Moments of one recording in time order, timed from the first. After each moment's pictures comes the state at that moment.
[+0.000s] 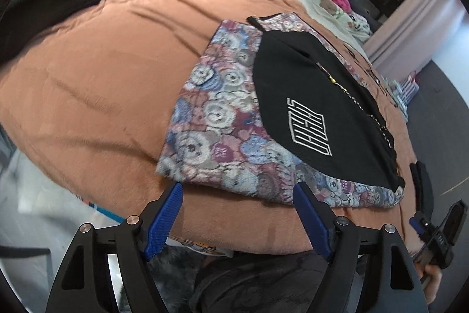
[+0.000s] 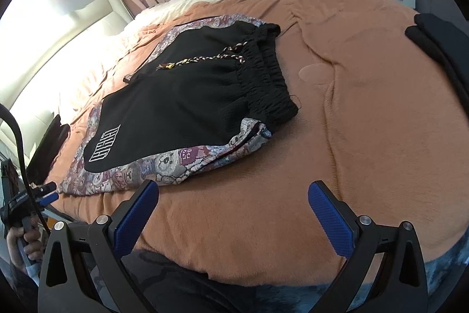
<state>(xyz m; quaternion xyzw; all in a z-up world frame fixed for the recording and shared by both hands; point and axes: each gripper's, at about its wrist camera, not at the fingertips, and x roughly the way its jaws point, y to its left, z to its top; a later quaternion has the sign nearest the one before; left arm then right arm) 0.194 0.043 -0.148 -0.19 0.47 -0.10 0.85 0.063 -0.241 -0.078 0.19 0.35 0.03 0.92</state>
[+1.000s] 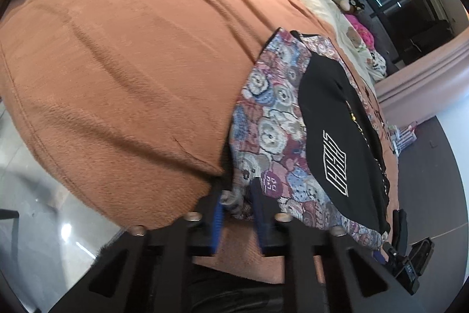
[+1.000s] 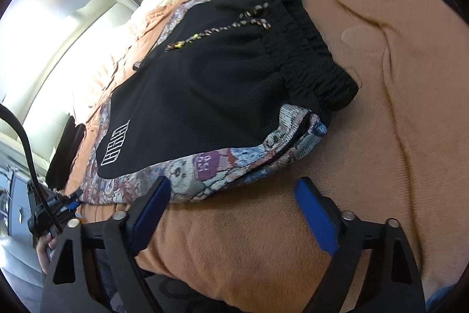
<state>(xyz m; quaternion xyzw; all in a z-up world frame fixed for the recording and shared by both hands) 0.220 0.095 -0.184 -0.32 0.47 -0.07 0.82 0.129 -0.244 -0.106 0.26 0.40 0.08 0.88</state>
